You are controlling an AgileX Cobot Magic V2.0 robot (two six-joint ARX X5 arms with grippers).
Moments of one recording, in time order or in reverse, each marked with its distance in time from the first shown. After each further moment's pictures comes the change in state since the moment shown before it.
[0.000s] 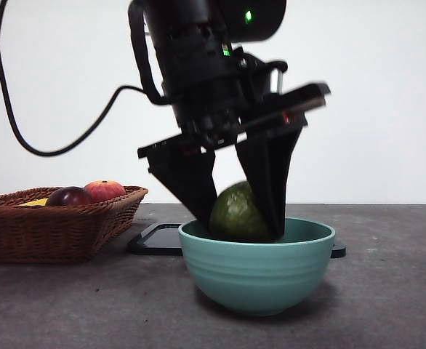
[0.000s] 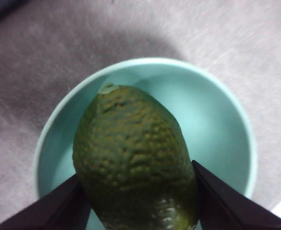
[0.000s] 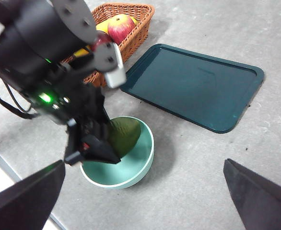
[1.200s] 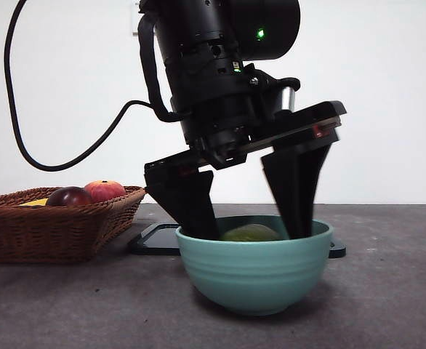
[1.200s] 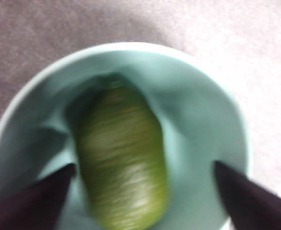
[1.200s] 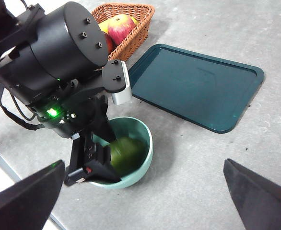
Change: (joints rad) left arm -0.024 0.034 0.008 -0.012 0.027 0.000; right arm 0.000 0.000 0.000 0.000 0.000 0.000
